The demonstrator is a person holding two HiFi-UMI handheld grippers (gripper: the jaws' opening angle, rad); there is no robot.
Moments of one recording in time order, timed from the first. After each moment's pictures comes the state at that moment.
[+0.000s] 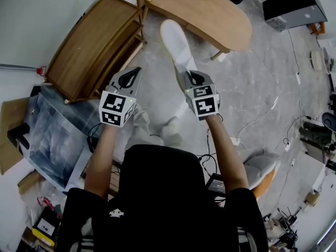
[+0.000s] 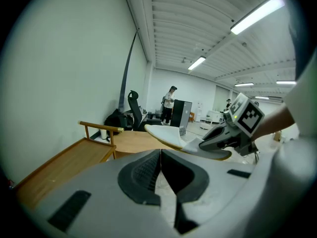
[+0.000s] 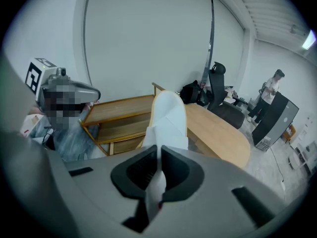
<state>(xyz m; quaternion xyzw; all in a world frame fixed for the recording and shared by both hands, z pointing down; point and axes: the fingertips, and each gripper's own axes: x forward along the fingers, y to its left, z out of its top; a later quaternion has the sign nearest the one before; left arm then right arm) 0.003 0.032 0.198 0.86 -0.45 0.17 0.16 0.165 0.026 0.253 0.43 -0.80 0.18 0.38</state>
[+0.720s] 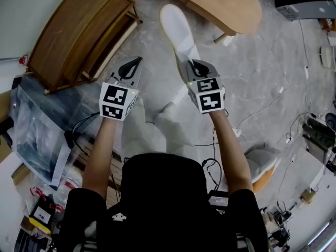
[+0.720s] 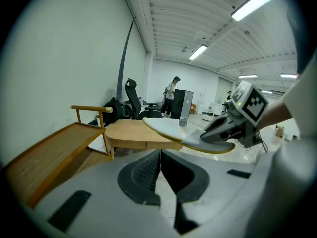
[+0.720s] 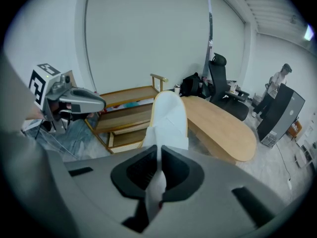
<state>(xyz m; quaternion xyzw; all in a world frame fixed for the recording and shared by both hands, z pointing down) 0.076 0.039 0.311 0.85 -0.45 0.21 0.18 0.226 0.029 0.342 0.41 -0.81 0.19 0.38</state>
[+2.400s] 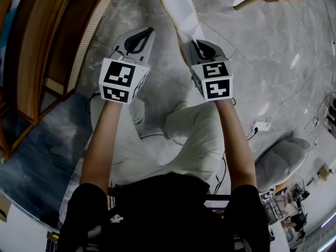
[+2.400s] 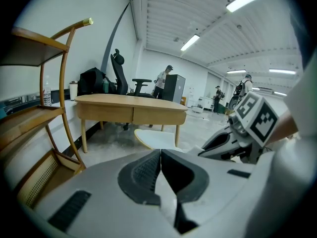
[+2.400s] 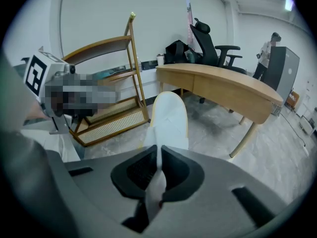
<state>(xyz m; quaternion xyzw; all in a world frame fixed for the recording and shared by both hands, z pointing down) 0.170 -0.065 0.694 0.88 -0.38 0.21 0.17 0.276 -0.028 0.750 0.45 -0.78 0.25 0.36</state>
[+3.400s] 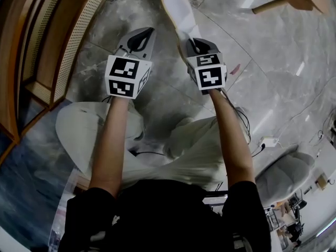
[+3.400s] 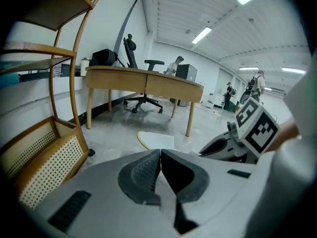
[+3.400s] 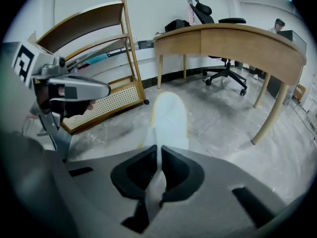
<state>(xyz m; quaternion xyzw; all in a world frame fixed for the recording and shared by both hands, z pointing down) 0.151 -0.078 0.879 0.85 -0.42 0.23 0.21 0.258 -0.050 0.951 0.44 -0.77 0.27 0.38</state>
